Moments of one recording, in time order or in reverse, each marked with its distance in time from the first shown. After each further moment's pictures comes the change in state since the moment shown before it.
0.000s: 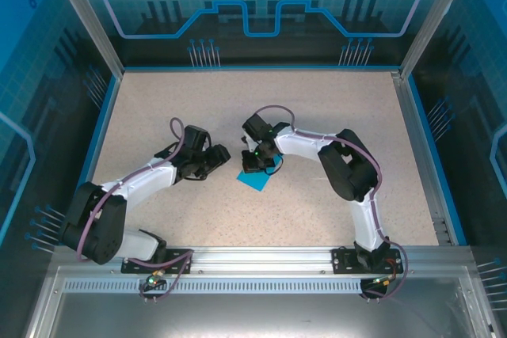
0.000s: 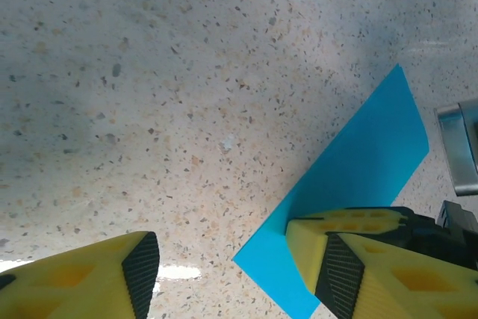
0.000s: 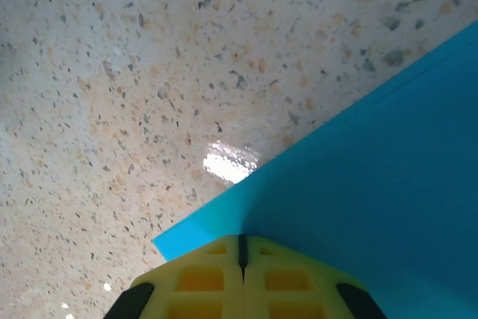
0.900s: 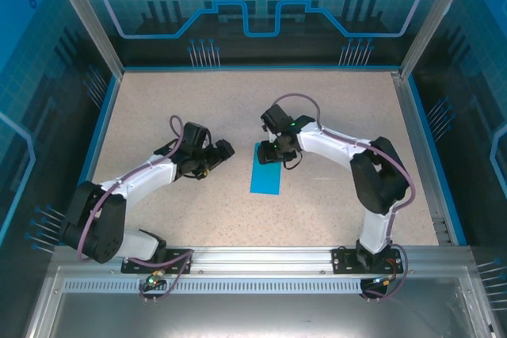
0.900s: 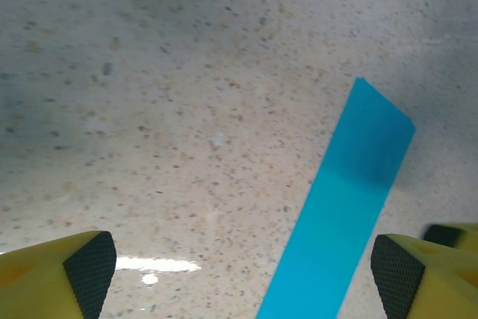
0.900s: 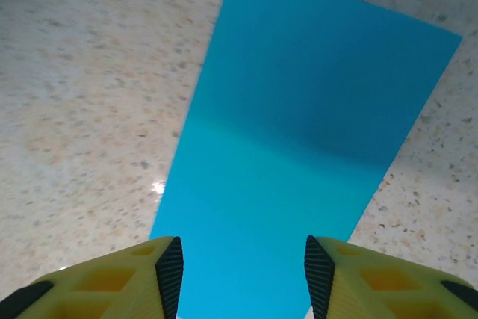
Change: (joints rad) left arm 0.002 0.013 0.044 -0.037 0.043 -0.006; right arm -0.076 -0.224 -0.113 -0.082 0.216 -0.016
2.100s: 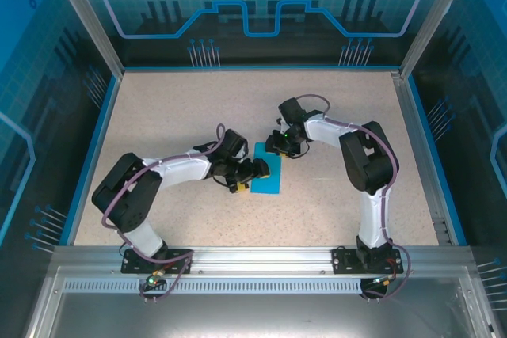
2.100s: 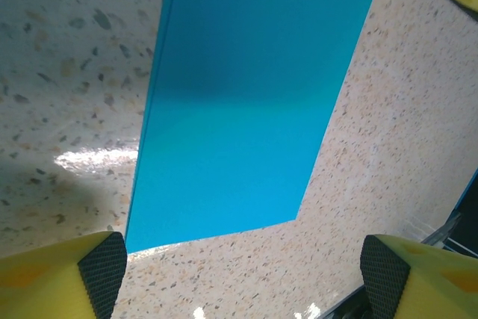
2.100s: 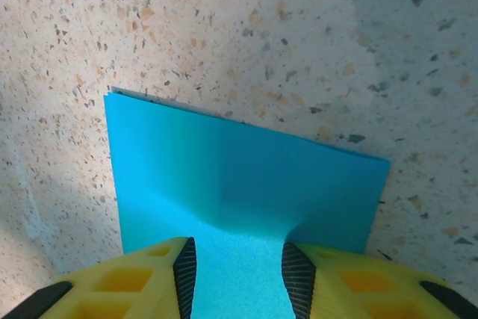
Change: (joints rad) left arm -0.255 0.279 0.141 0.016 0.243 -0.046; right arm -0.192 0.180 0.031 0.153 -0.243 0.109
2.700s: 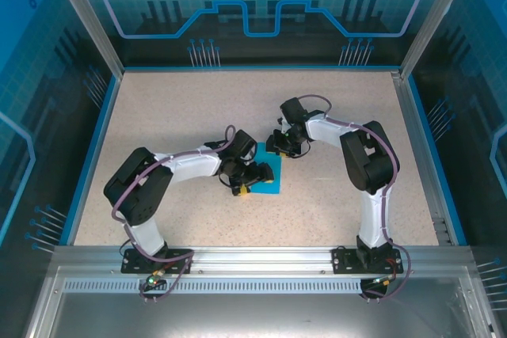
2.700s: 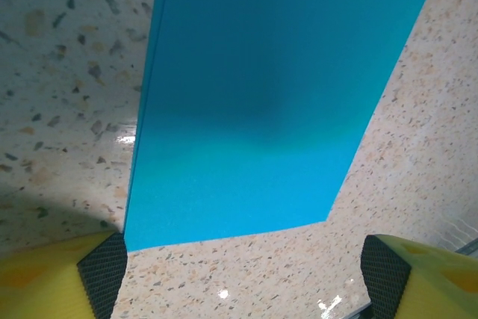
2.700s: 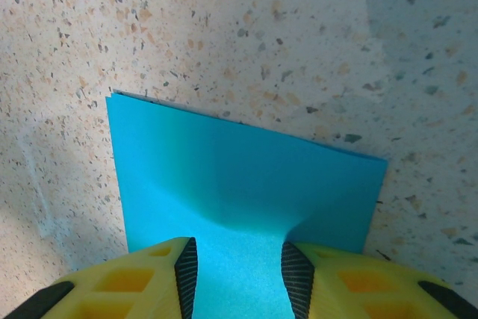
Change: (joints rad) left arm -0.045 0.082 0.095 -0.129 -0.031 0.011; right arm -0.009 0.000 -0.005 0.007 -0.024 0.011
